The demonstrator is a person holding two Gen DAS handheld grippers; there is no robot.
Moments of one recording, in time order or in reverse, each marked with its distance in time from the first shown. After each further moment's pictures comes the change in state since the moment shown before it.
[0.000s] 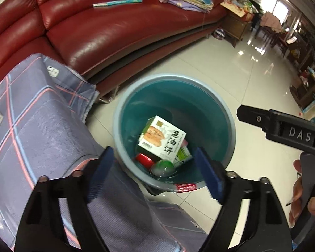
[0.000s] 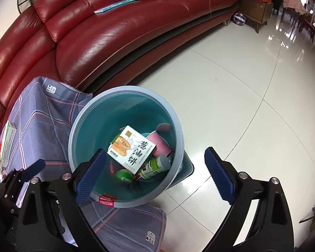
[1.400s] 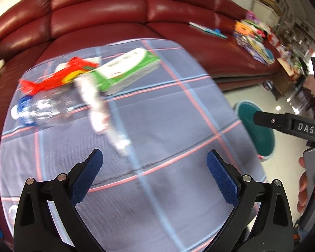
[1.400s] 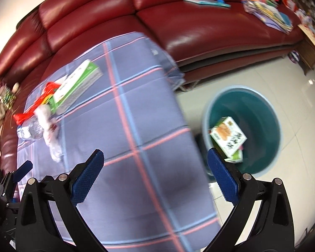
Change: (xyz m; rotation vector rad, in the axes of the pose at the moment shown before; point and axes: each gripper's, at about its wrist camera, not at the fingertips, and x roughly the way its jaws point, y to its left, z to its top) left arm -0.174 0.226 -0.156 -0.407 -0.136 0.194; right arm -0.051 0.253 -0.075 -0.363 0.058 0.172
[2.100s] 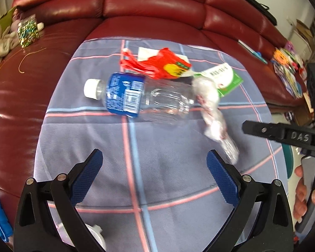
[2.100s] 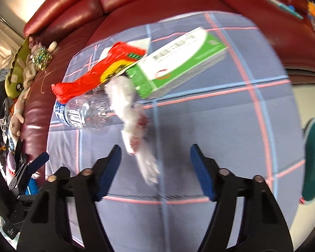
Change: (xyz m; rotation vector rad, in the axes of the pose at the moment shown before) left arm -0.016 0.171 -0.003 -0.245 0.016 0.098; right arm 0.076 0.187 0.017 -0.215 0.184 0.225
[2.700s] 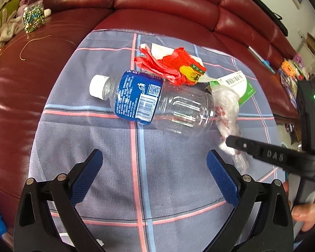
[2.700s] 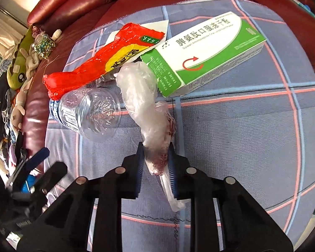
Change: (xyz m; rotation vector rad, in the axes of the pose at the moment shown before) left arm 0.020 0.012 0.015 -0.090 0.023 -0.002; right arm 0.043 0.014 0.011 -0.035 0.059 0.045
